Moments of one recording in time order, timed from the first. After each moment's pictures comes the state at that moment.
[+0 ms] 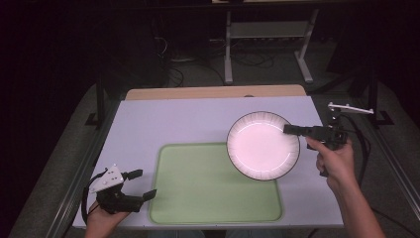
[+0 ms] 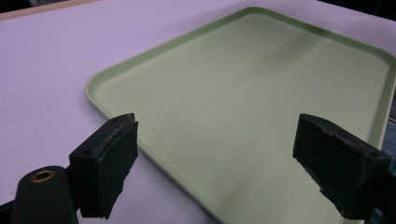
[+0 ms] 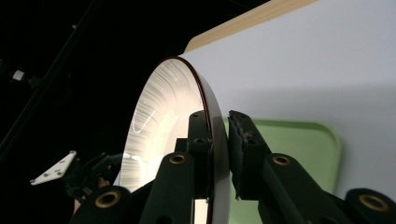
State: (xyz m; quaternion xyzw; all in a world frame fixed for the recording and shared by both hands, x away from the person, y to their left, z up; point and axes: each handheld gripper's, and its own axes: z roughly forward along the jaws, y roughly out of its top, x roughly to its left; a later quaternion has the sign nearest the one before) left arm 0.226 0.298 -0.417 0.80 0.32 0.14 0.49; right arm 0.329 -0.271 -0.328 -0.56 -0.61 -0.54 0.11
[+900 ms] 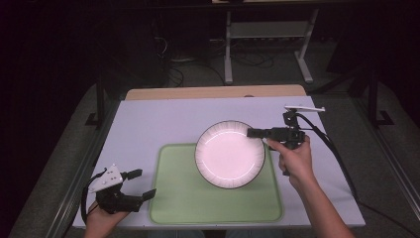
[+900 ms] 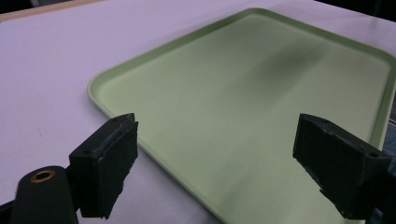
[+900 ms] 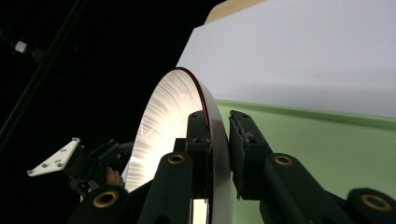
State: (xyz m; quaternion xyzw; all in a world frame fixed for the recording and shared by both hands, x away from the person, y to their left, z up) left arm 0.226 0.300 -0.417 0.80 0.32 0.15 0.49; right arm 0.345 -0.183 -0.342 -0.54 -0.64 -0.52 0.14
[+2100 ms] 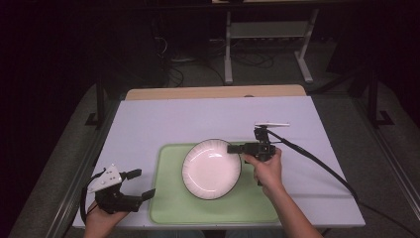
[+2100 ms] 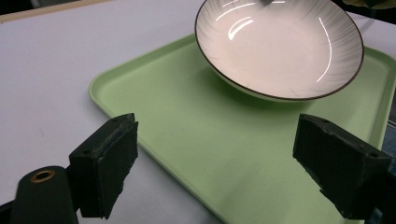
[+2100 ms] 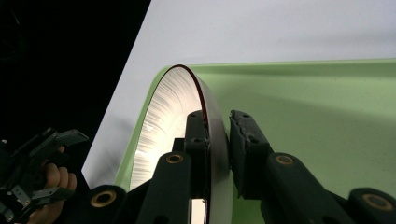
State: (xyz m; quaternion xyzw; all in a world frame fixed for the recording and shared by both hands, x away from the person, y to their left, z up) left arm 0.226 0.301 -0.416 0.79 0.32 0.15 0.49; right arm 0.354 -0.126 -0.411 -0.57 -0.66 -0.47 0.15
